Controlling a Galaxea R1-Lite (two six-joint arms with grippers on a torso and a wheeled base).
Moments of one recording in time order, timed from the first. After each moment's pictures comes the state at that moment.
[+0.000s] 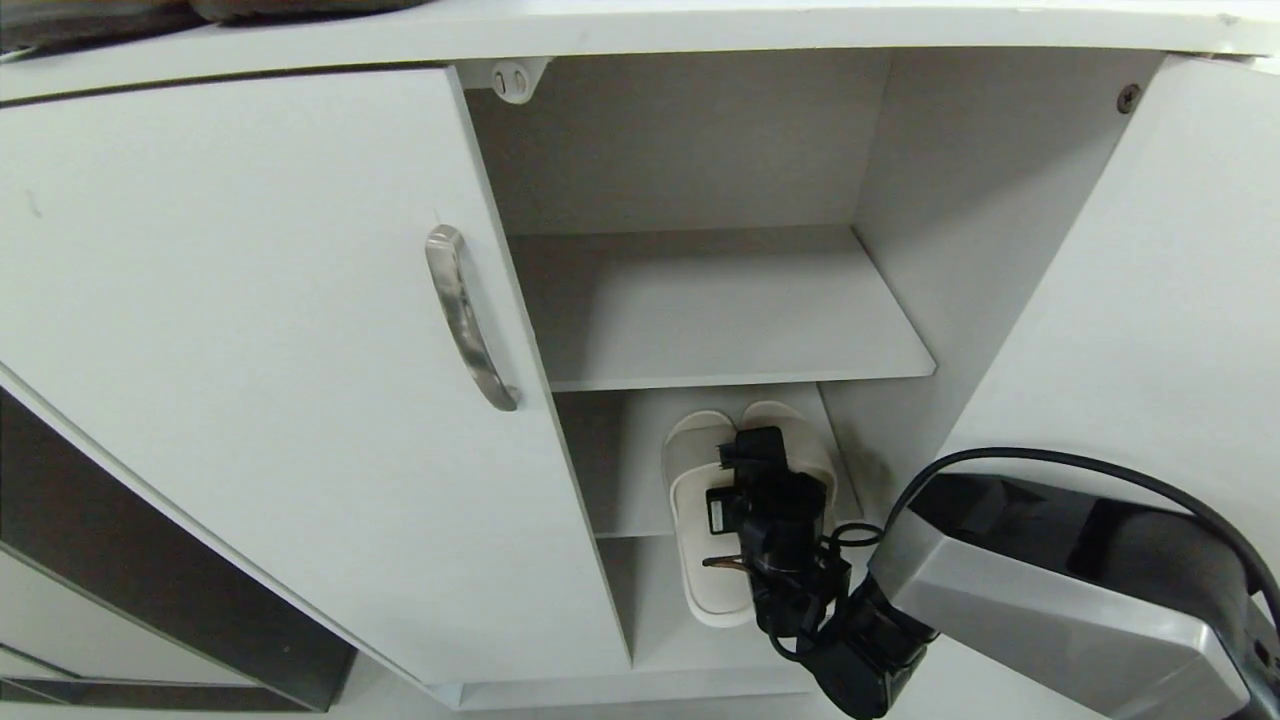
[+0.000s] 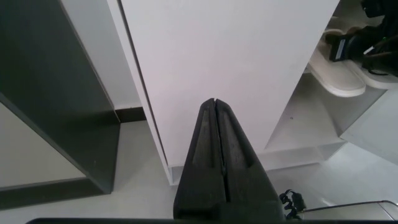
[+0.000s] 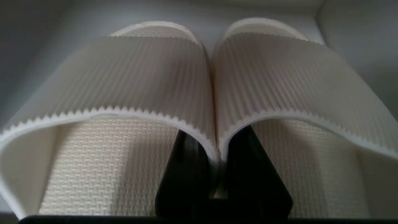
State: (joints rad) left arm 0.00 0.00 0.00 0.00 -0.06 0.03; right arm 0.77 2.46 -1.12 -1.34 -0.70 -0.04
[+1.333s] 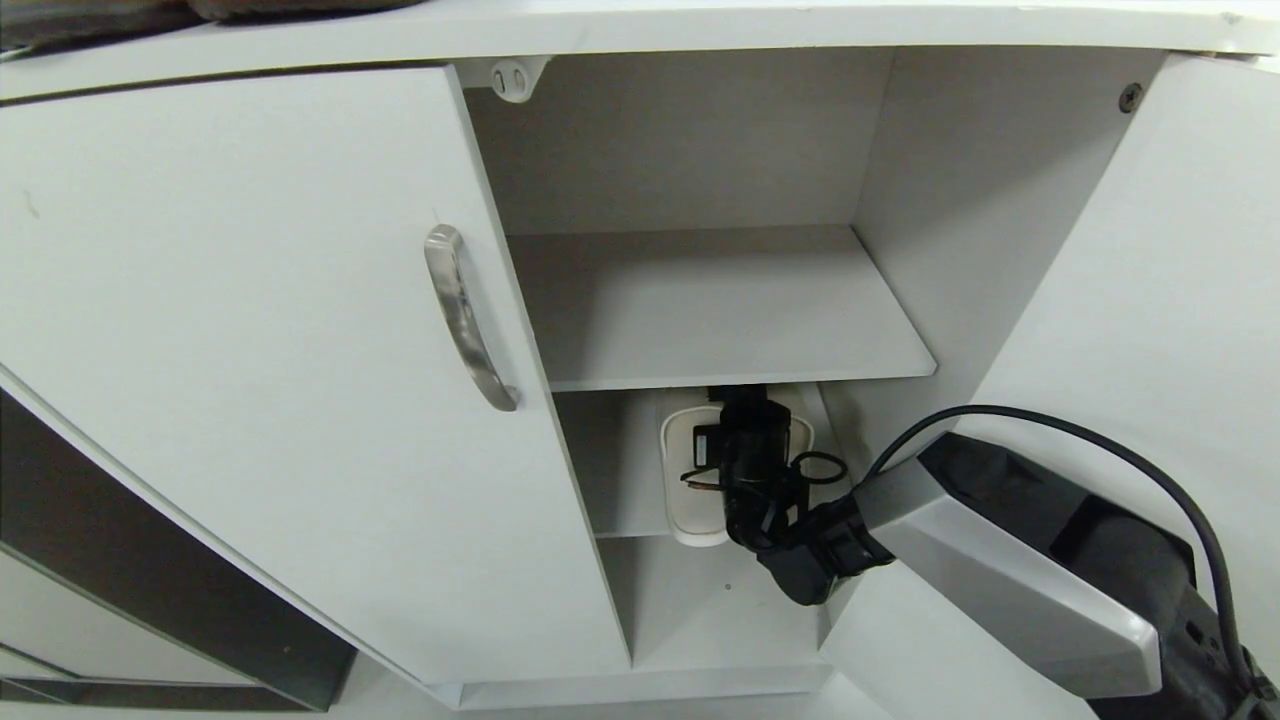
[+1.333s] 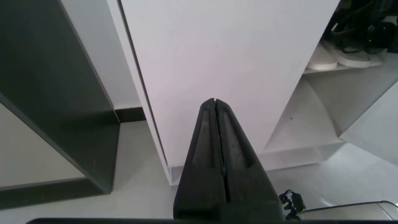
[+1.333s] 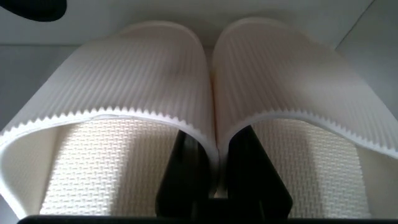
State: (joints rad) left arm 0.00 0.00 0.00 0.00 -0.06 0.02; right arm 0.69 2.54 -1.58 -0.95 -0.67 0.04
